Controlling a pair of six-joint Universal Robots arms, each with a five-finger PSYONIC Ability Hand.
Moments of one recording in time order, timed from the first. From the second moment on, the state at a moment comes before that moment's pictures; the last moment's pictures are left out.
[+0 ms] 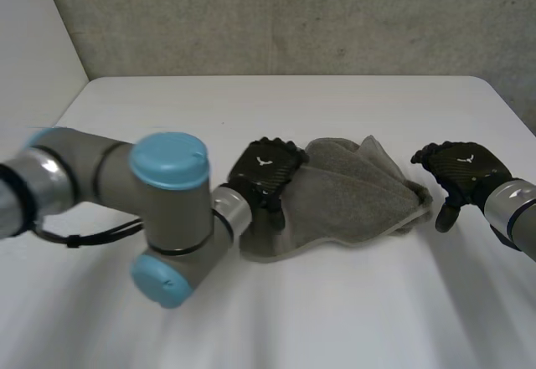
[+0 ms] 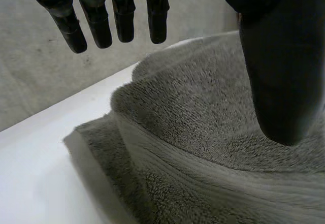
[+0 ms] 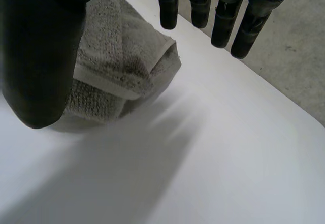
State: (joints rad) left arm 4.02 -2.29 -1.22 3.28 -1.46 3.27; right arm 1.64 -1.23 1.67 -0.03 1.27 2.66; left_hand 0.28 0.25 0.23 0.23 0.06; right_hand 0.23 0.25 0.22 0.25 0.06
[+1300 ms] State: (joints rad) left arm 4.56 -1.84 -1.78 3.19 -1.05 3.45; right arm 1.98 -1.17 1.46 -0.06 1.19 2.68; left_hand 0.31 0.30 0.23 0.23 0.09; right_hand 0.23 0.25 0.22 0.25 0.06
